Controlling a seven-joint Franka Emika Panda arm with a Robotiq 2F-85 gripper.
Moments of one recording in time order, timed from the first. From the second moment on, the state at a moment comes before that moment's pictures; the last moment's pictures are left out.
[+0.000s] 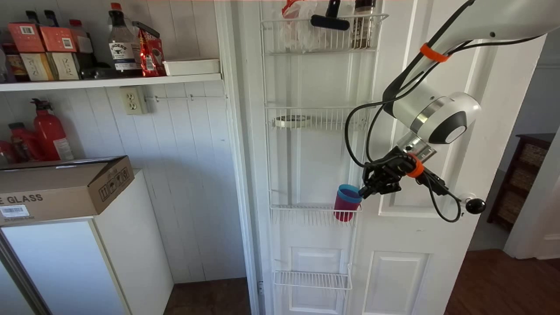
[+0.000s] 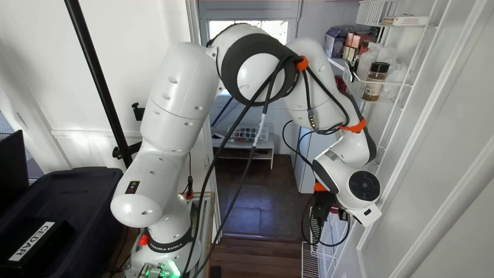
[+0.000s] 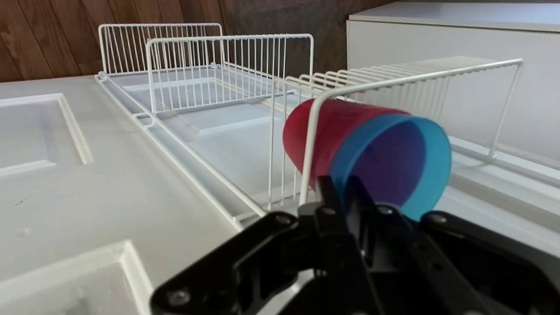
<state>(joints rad) -0.01 0.46 0.15 -2.18 1.32 2.70 -0.78</state>
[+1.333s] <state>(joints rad) 0.04 0.38 0.12 -2.16 0.81 2.70 -0.43</state>
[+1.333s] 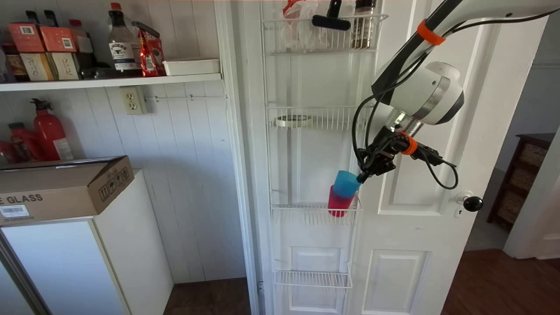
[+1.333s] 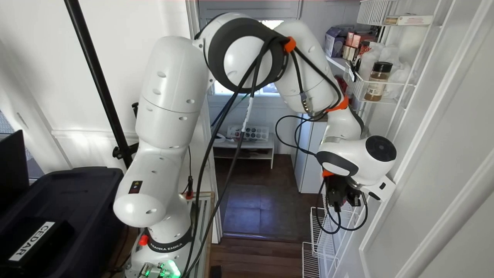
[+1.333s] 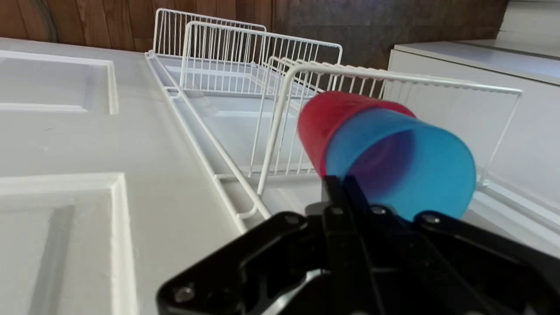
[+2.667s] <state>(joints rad) -0.03 0.17 0.21 -2.34 0.89 2.86 -0.49</state>
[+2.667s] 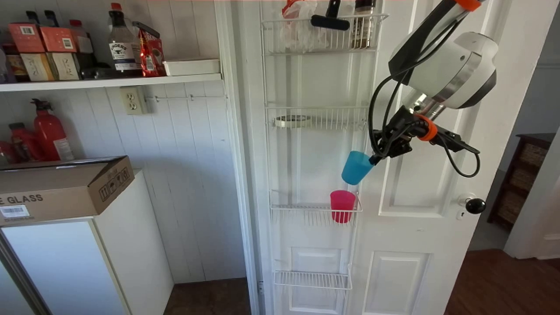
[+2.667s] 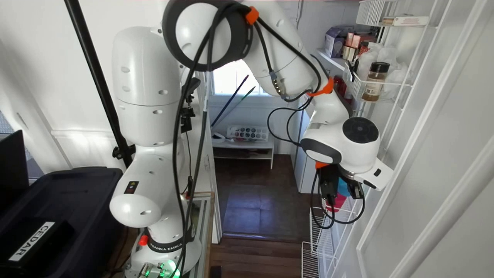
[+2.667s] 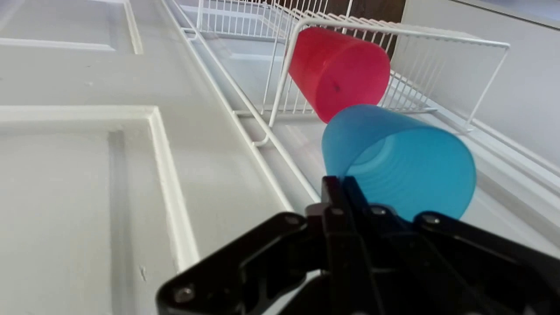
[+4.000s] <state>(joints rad) -0.10 -0.18 0.05 -2.58 0.75 2.59 -0.63</state>
